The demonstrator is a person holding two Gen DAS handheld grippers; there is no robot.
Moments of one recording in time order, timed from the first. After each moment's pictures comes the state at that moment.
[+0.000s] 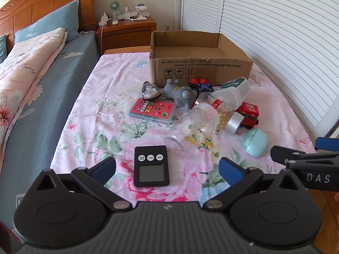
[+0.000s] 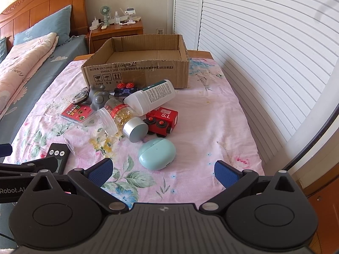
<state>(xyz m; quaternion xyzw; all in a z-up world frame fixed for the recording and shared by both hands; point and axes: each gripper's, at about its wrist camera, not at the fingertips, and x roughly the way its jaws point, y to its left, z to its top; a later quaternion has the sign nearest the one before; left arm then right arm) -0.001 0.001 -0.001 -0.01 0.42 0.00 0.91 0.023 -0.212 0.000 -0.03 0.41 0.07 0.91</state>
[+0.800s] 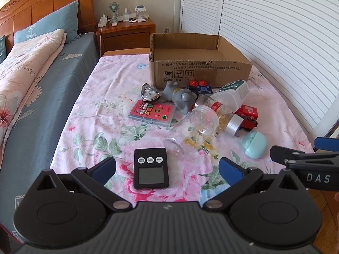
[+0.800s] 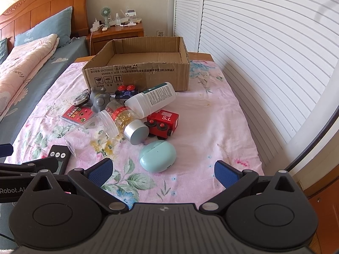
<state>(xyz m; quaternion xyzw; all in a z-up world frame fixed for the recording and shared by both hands) -0.001 0.003 0.003 -0.01 0.42 0.00 0.91 0.024 -0.211 0.006 -0.03 0.41 0.07 0.91</state>
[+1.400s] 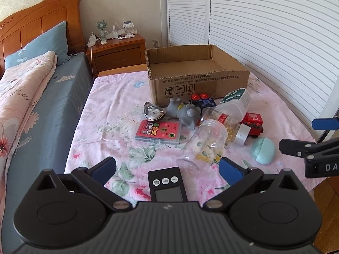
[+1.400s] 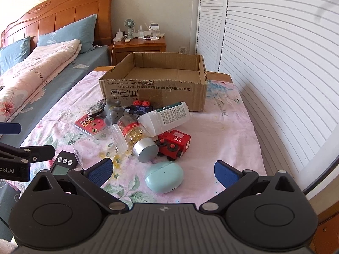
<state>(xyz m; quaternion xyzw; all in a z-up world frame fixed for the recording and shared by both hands) 0.013 0.025 0.002 0.04 0.38 -0.04 0.92 0.034 -0.216 0.002 -0.05 0.36 0.13 0.92</state>
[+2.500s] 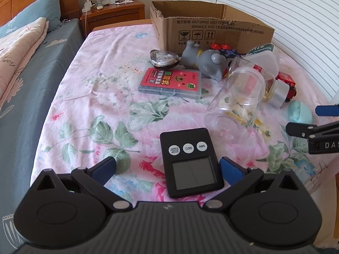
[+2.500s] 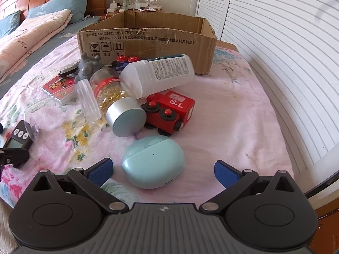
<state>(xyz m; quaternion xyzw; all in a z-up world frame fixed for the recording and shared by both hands) 0.043 0.056 -0.081 0.01 0.45 -0.05 0.89 0.080 -0.200 -0.078 -0.09 0.41 0.11 0.90</state>
